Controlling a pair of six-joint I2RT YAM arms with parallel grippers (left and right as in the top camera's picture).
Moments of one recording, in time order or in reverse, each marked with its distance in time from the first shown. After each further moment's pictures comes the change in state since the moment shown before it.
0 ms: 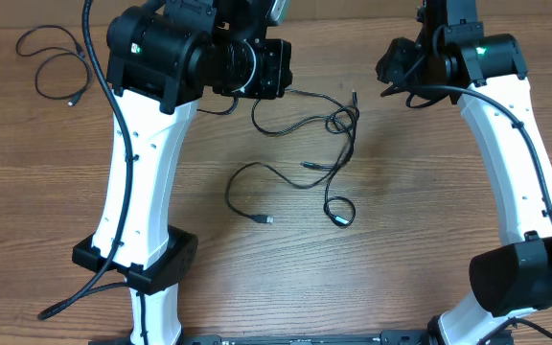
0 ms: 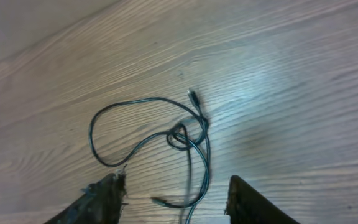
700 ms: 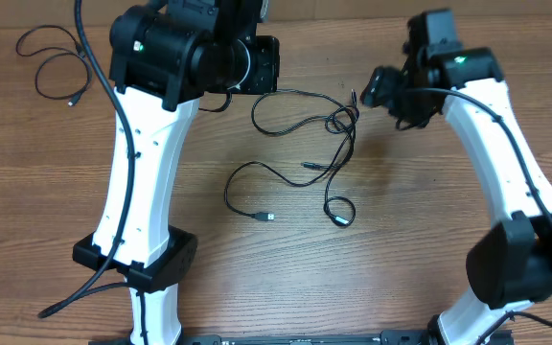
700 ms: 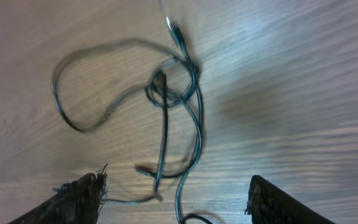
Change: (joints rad) left arm 0.000 0.000 -0.032 0.000 -0.190 -0.032; right arm 0.000 0.045 -0.196 0.040 -0.106 0.018
